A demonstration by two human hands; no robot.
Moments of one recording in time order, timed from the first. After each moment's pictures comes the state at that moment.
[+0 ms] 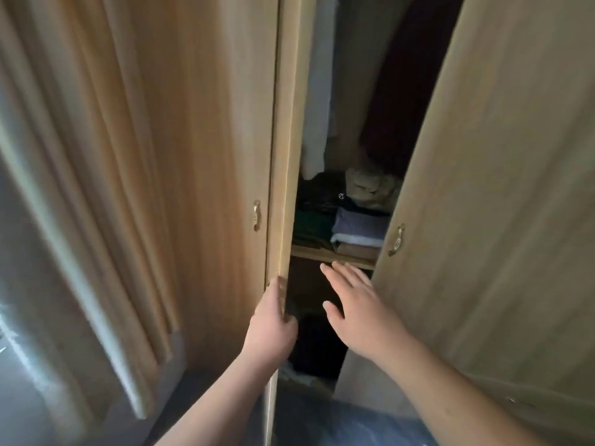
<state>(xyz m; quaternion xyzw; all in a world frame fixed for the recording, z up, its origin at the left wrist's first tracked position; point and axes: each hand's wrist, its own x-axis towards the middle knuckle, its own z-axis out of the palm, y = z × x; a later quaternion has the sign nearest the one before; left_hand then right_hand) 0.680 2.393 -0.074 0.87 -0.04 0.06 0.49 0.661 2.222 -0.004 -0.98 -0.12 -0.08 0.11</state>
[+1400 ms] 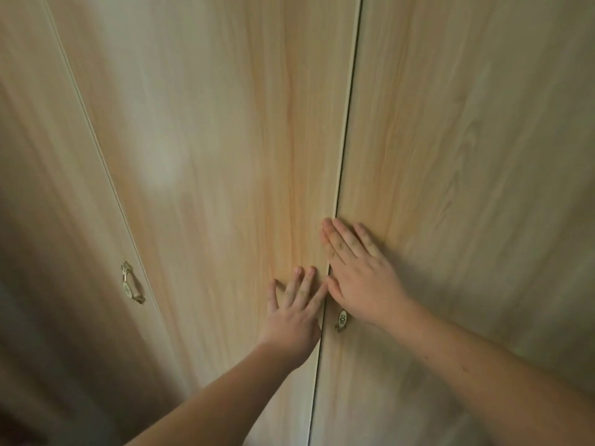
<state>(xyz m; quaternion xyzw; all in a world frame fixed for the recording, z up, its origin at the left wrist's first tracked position) 1.014 2.099 -0.109 0.96 -0.23 0.18 0.03 0.998 1.935 0.002 -0.92 -0.17 -0.28 -0.21</state>
